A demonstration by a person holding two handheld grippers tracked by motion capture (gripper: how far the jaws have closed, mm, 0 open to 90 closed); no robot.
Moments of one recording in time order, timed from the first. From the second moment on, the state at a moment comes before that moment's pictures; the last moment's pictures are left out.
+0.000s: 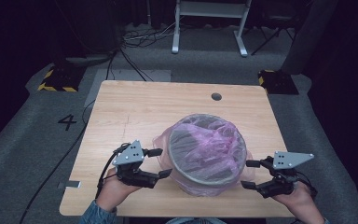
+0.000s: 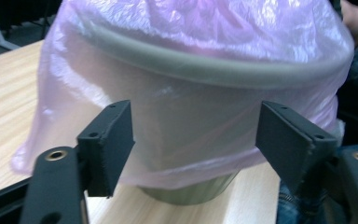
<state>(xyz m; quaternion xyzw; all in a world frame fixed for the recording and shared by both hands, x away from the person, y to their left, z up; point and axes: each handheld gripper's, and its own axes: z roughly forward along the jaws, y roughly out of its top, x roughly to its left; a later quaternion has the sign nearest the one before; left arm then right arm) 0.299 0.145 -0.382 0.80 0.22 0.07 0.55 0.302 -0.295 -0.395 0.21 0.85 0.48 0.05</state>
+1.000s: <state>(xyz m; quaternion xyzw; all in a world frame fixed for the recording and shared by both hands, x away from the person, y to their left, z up) 0.301 0.136 -0.414 0.83 0.22 0.22 0.47 0.303 -0.294 -0.399 0.22 0.84 0.49 0.02</state>
